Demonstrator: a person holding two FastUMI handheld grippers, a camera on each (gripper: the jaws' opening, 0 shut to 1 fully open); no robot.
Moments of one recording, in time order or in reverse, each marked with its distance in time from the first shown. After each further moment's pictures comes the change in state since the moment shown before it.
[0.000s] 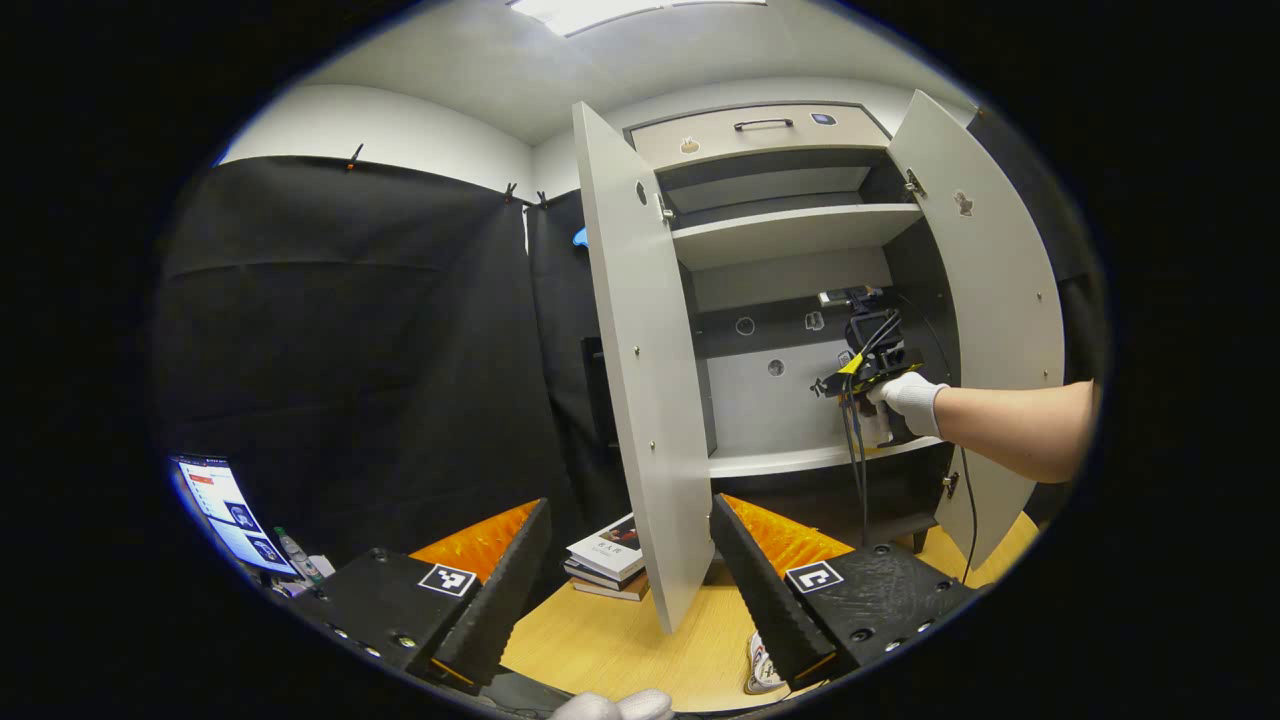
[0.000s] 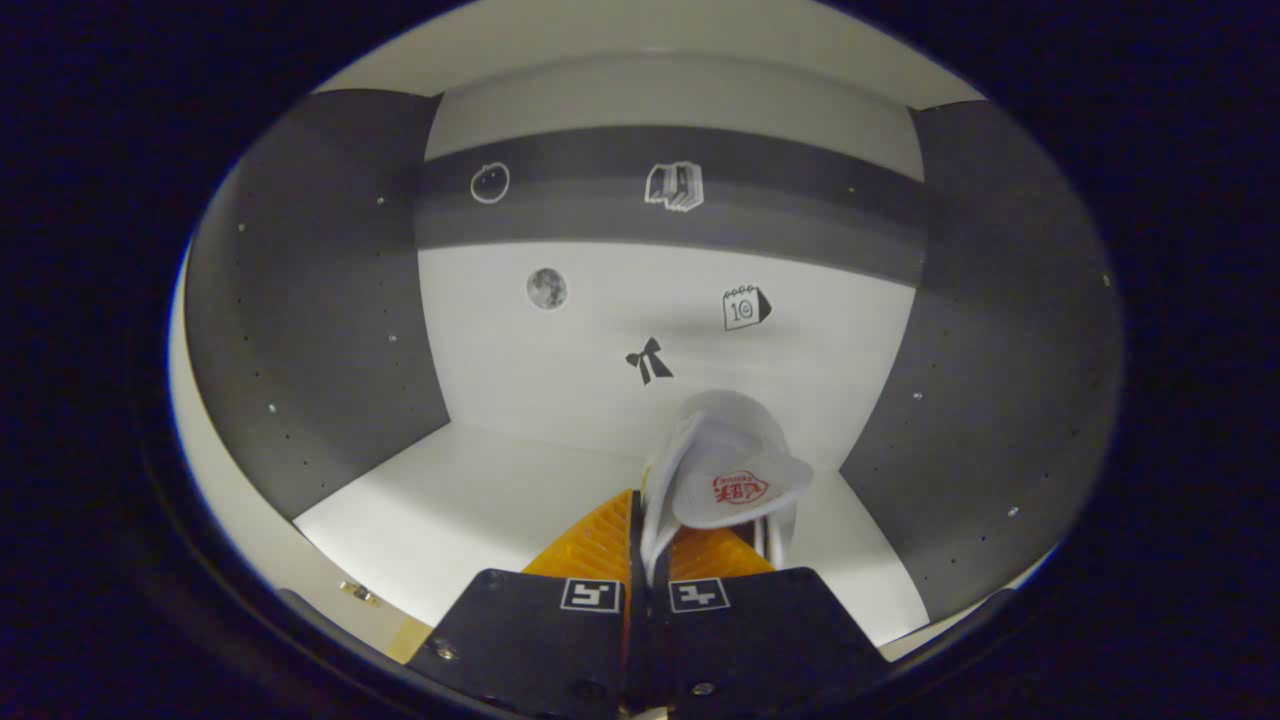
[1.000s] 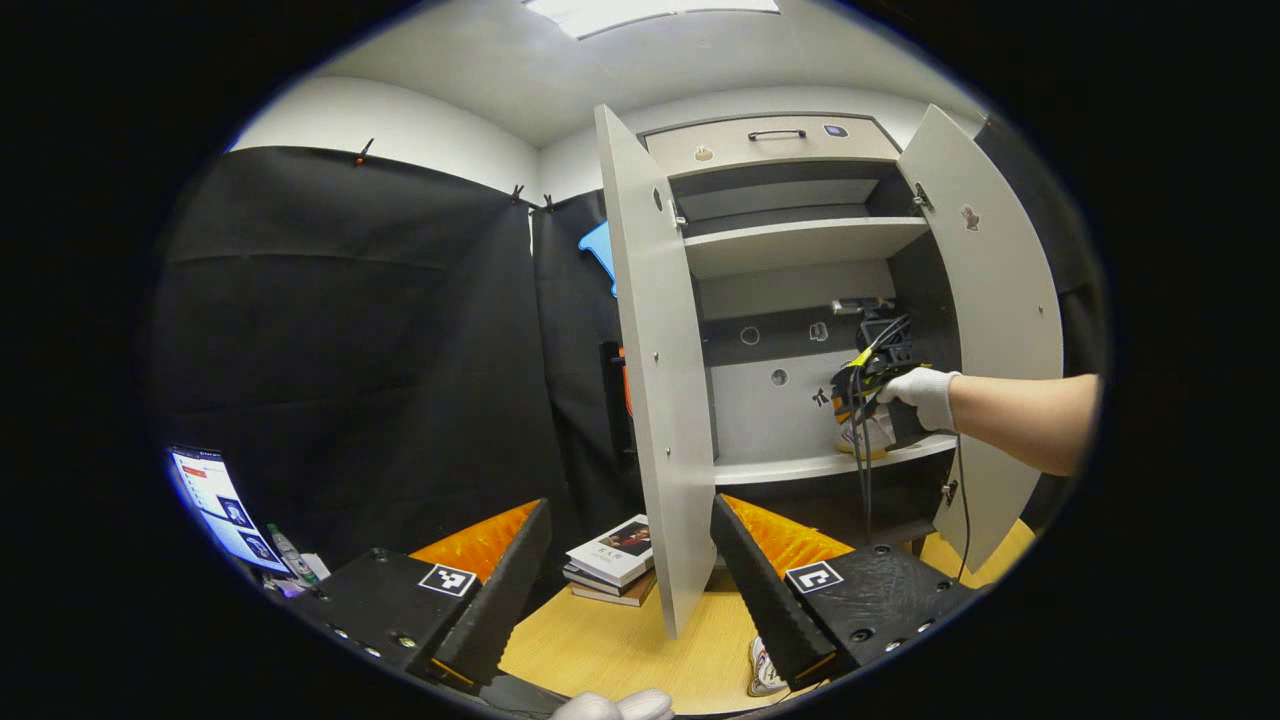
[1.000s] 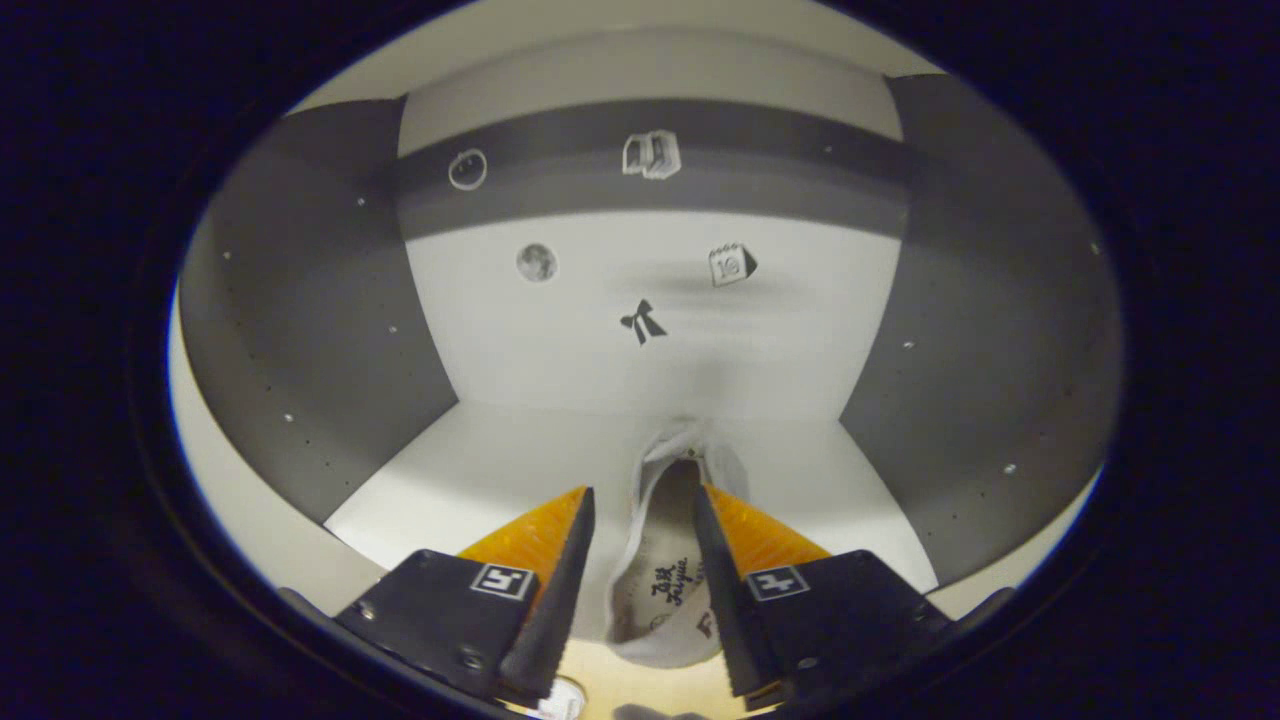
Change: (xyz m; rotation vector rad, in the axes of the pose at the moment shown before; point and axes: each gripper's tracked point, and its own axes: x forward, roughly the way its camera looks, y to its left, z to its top) left arm 0.002 0.015 0.000 -0.028 -0.020 -0.022; right arm -0.058 -0.002 -0.003 0.091 -0.021 -0.005
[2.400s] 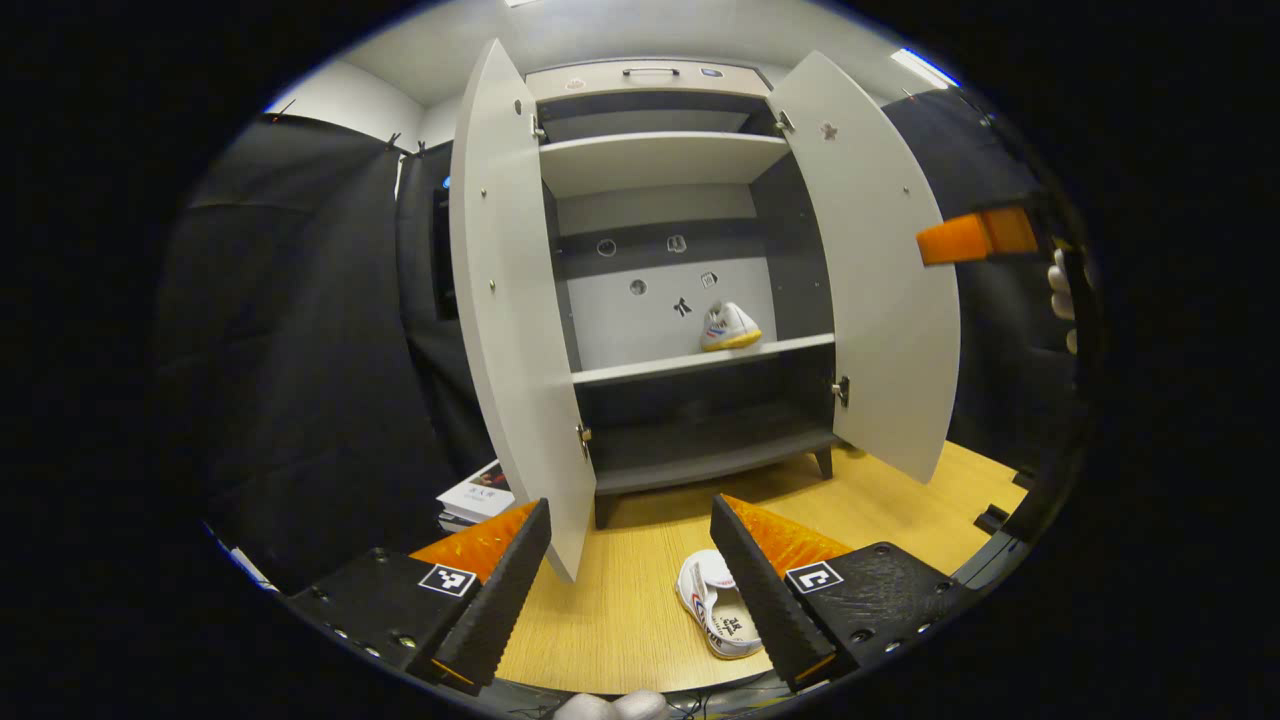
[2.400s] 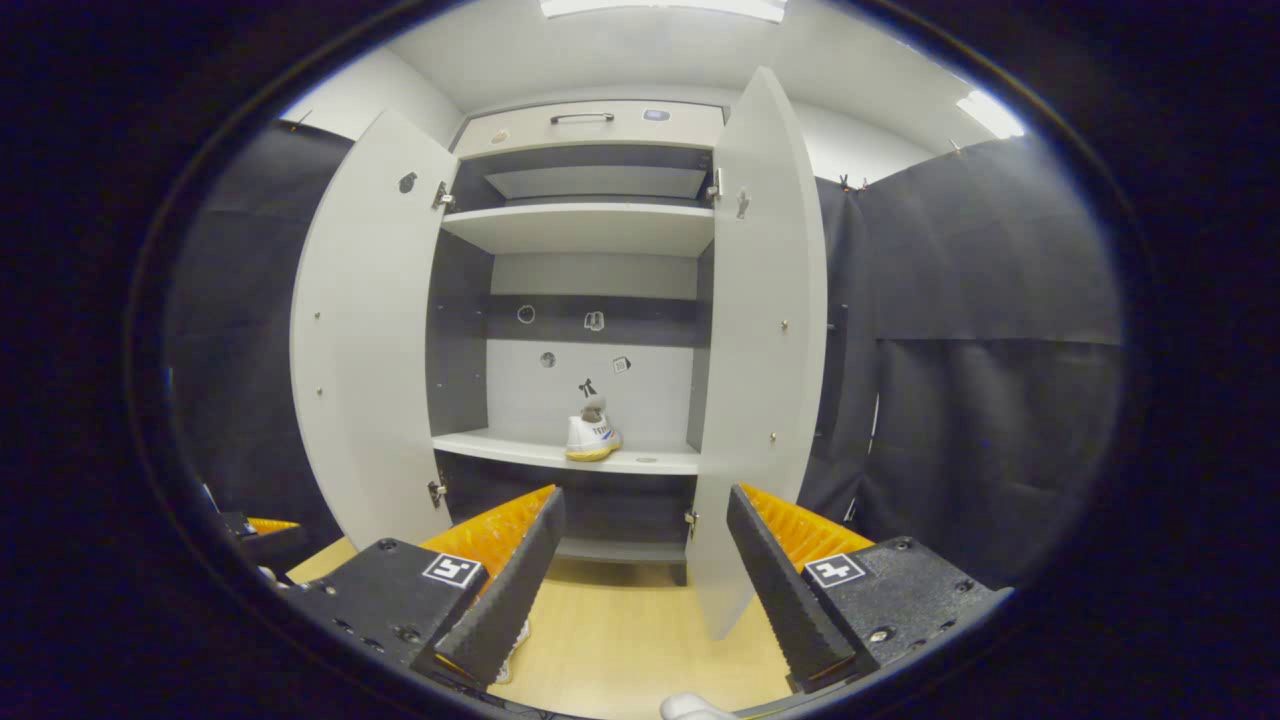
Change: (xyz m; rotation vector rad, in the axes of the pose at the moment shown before) left arm -0.015 -0.105 -0.177 0.064 0.186 -0.428; right arm -0.378 -0.068 -0.180 -0.020 -0.390 -0.124
